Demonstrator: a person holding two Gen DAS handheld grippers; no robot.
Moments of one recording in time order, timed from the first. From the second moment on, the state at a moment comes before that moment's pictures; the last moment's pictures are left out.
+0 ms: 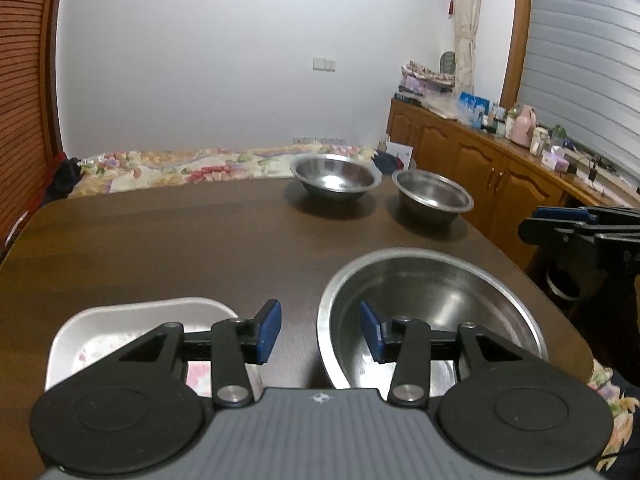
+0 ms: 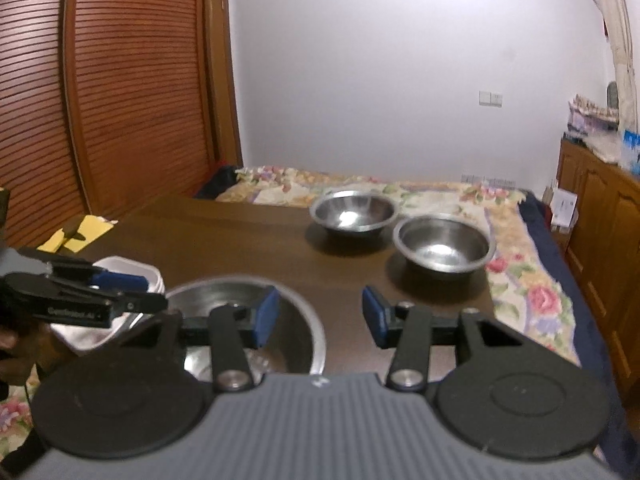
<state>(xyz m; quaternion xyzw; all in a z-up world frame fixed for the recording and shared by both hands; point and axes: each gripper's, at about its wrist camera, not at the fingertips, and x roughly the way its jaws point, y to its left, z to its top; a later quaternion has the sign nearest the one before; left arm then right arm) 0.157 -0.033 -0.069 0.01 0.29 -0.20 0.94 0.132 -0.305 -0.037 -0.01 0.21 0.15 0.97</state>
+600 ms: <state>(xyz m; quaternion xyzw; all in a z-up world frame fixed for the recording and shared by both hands) 0.214 -0.052 -0.019 0.03 0.26 -0.20 0.95 0.215 -0.325 -0.023 -0.03 0.24 0.15 0.96</state>
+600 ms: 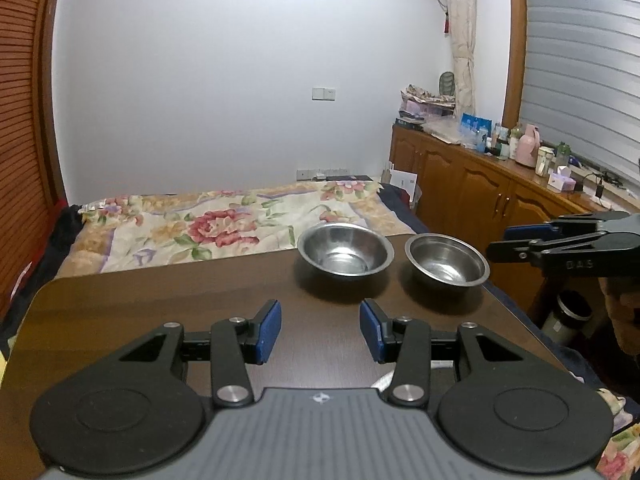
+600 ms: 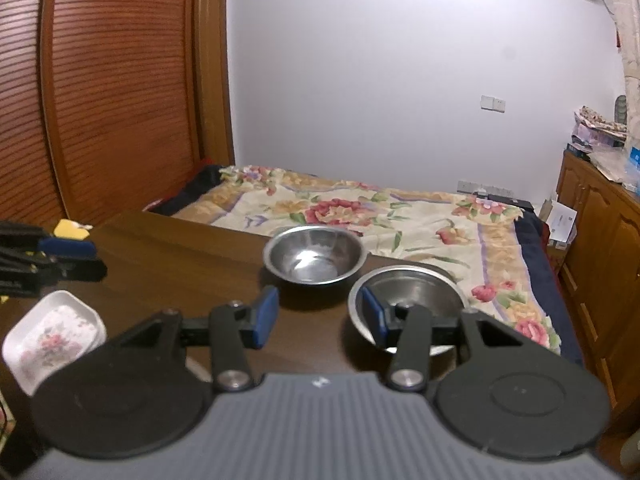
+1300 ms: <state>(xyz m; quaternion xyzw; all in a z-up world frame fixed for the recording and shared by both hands) 0.352 -0.095 -0.058 0.00 0.33 -0.21 0.92 0.350 -0.324 -0.057 0.01 0.30 0.16 0.94</state>
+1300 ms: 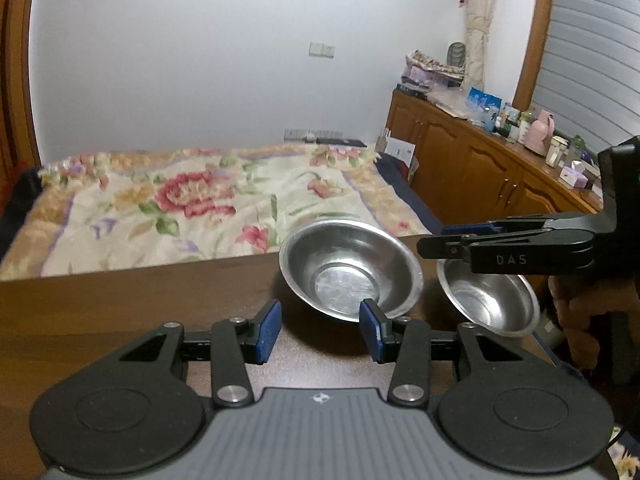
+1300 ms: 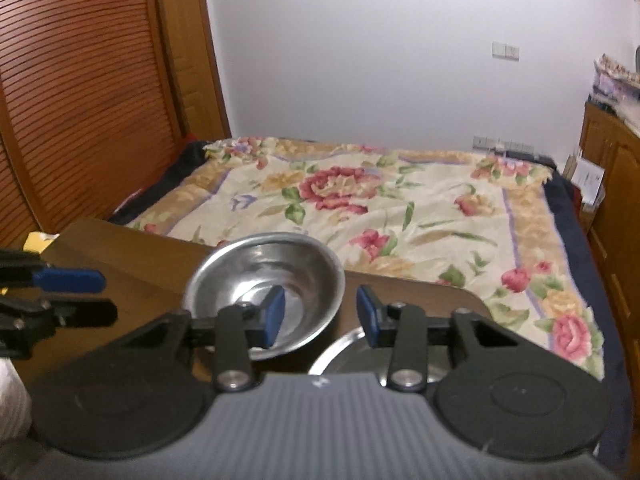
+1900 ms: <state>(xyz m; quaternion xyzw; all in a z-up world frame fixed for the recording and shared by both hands) 0.394 -0.102 -0.082 -0.02 0.36 -0.21 0.91 0.385 -0.310 -0.073 -0.01 0.37 0.16 0.91</state>
